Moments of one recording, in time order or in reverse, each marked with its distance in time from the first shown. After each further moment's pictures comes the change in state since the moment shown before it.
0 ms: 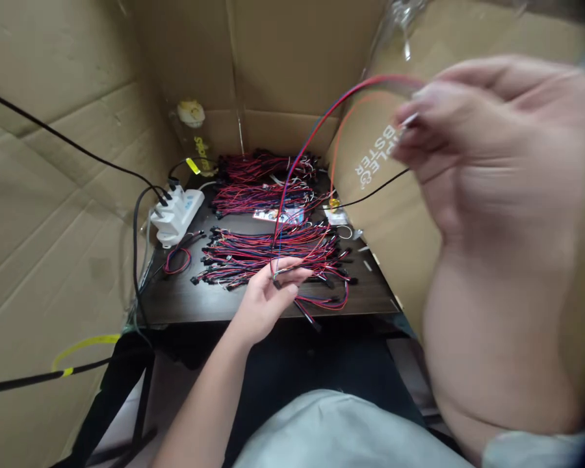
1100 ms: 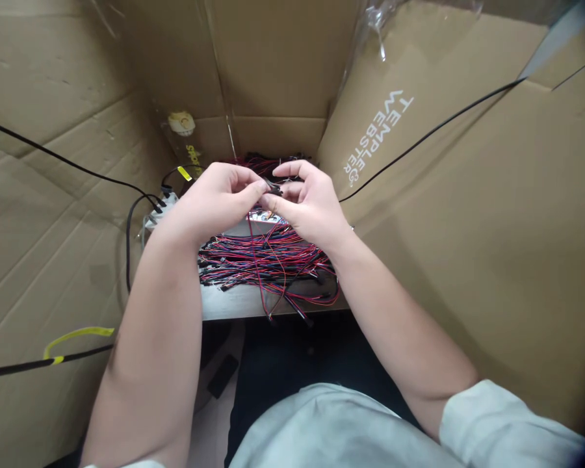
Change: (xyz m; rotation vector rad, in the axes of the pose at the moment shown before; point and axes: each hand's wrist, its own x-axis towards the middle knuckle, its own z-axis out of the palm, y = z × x) left_hand 0.099 0.158 0.004 0.965 0.028 0.092; right_hand -0.019 0.061 0.081 0.307 -0.252 0.215
